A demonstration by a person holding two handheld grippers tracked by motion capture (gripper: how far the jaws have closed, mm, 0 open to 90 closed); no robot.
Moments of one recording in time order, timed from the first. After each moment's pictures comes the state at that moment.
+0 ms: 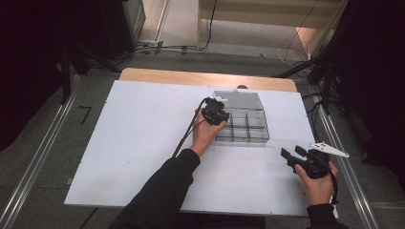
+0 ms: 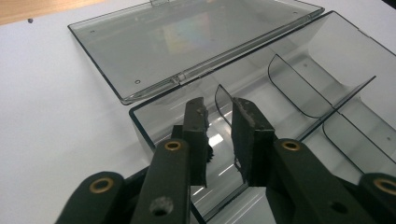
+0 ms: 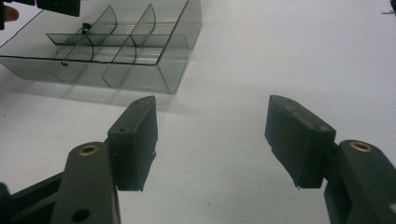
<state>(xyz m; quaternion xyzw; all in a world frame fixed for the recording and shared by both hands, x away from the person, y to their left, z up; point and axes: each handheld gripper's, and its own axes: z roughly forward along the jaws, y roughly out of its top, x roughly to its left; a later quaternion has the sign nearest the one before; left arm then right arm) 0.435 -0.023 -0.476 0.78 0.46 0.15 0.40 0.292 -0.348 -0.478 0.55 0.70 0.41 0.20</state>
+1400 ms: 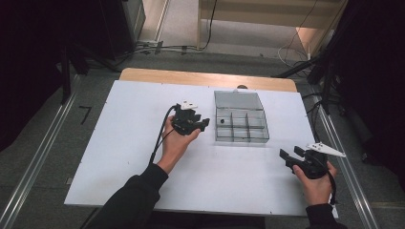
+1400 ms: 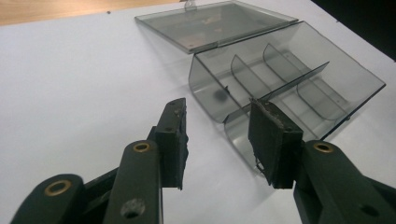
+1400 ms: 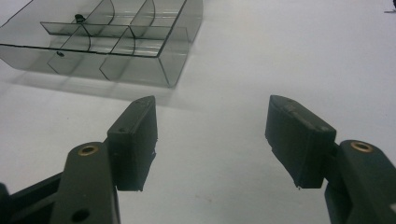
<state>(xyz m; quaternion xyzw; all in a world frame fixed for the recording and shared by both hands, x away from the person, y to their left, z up) 0.368 0.066 -0.453 0.74 0.48 0.14 0.45 0.292 -0.343 -0.479 0.55 0.71 0.39 0.21</state>
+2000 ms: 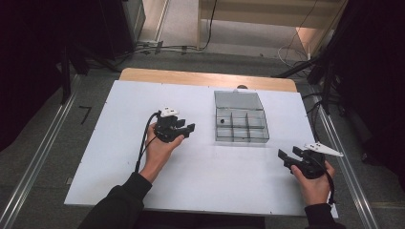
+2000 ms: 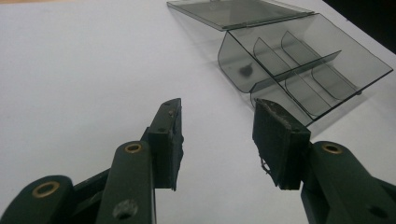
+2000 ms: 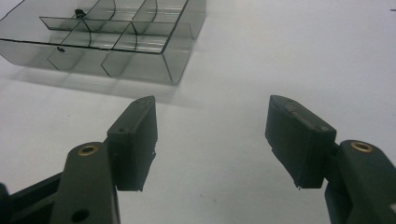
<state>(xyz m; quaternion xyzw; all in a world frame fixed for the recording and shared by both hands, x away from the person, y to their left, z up) 0.347 0.107 -0.460 0.73 0.49 0.15 0.45 0.292 -0.338 -0.480 0.55 0.71 0.38 0.21</state>
